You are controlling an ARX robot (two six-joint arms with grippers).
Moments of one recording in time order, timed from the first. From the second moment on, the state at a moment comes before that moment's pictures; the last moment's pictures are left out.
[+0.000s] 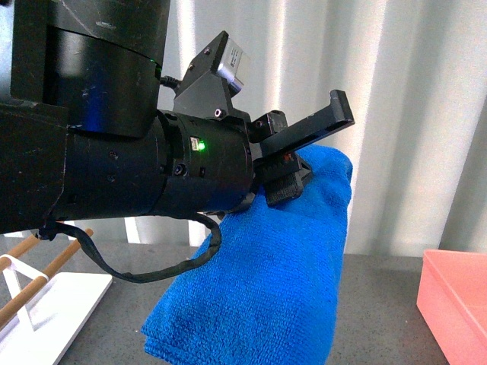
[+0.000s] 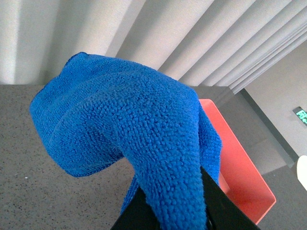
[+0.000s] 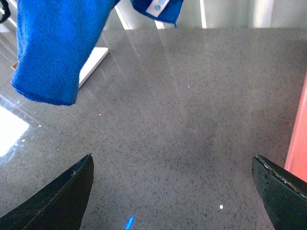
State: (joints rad) left arm -0.50 1.68 0.96 0.53 0.26 -0.46; right arm -0.11 0.60 0.16 0.00 -0.67 0.01
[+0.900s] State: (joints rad) left arm -0.50 1.68 0.96 0.53 0.26 -0.47; right arm 0.29 1.46 0.43 0.80 -0.68 0.17
